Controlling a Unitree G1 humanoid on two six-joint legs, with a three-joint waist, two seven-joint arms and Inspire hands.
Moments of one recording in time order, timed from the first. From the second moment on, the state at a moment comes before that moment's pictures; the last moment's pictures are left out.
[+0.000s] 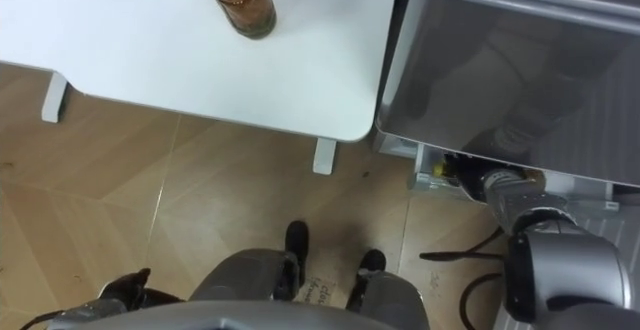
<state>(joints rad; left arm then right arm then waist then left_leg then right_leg) 0.08 0.30 -0.12 1.12 -0.02 0.14 -0.01 -0.43 -0.39 -0.12 1.39 1.43 0.17 0.03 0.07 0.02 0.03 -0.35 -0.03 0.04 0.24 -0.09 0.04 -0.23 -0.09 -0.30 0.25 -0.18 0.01</state>
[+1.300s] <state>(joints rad) 0.16 0.27 0.04 1.08 -0.03 0.04 0.00 0.00 -0.38 -0.14 1.20 1.09 0.14 0.31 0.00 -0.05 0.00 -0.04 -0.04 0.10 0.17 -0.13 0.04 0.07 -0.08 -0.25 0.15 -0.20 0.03</state>
